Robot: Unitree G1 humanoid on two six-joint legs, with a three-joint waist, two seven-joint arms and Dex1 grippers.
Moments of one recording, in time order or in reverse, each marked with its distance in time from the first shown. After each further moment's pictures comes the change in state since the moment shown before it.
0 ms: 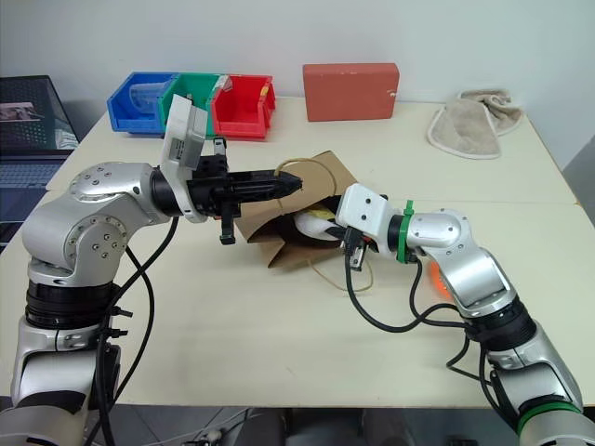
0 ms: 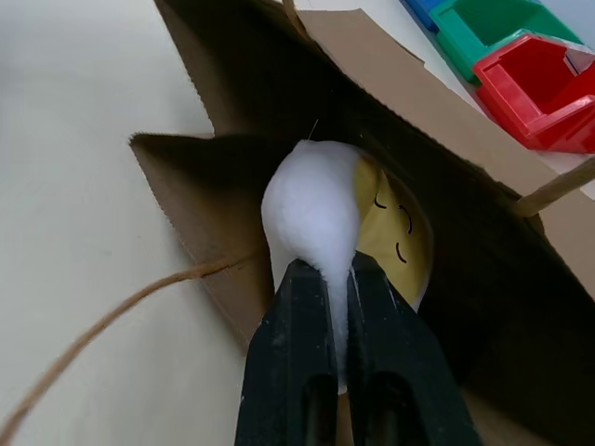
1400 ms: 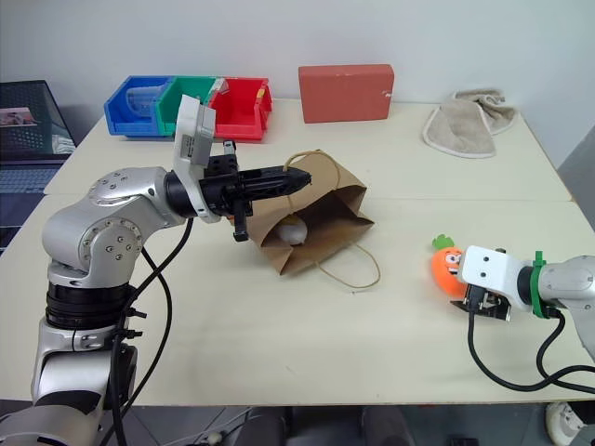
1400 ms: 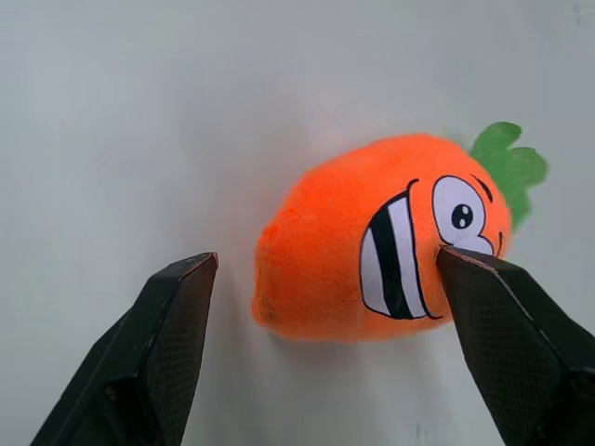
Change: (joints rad) left arm 0.007 -0.068 -0.008 0.008 0.001 -0.001 0.039; right arm 0.623 -0.644 -0.397 -0.186 -0.004 -0.054 0.205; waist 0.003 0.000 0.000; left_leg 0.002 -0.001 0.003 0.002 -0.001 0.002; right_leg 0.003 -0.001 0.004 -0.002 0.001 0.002
